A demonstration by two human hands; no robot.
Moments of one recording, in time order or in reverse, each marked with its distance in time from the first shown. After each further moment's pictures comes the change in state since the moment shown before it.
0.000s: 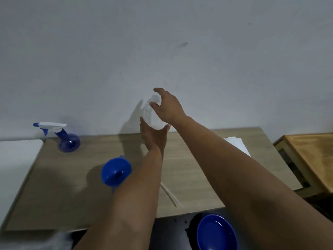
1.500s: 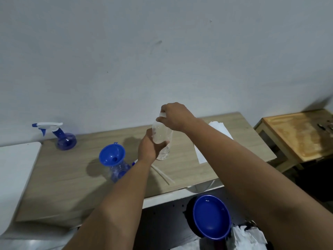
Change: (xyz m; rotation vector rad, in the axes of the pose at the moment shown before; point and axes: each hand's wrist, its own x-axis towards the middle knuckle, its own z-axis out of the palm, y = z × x) left_hand -0.079 -0.049 -0.037 0.313 -0.339 0.222; right_hand -0.117 0.009 -0.057 -0.398 -0.151 0.032
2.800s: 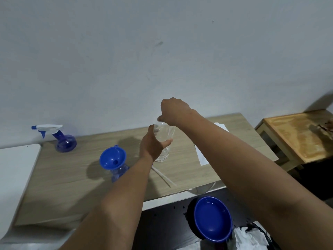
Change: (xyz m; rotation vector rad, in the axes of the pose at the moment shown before) left_hand 0.006 0.024 -0.006 0.077 0.004 0.097; right_hand 0.015 -0.025 -0.028 -0.205 -0.101 0.098
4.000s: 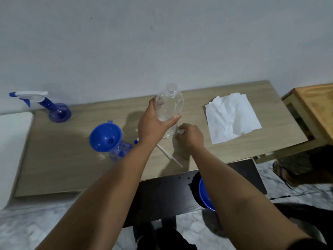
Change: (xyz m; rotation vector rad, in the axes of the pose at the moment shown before) left_hand 0.002 -0.020 0.012 -0.030 0.132 0.001; right_hand -0.007 0.060 0.276 0.598 -0.022 0.359
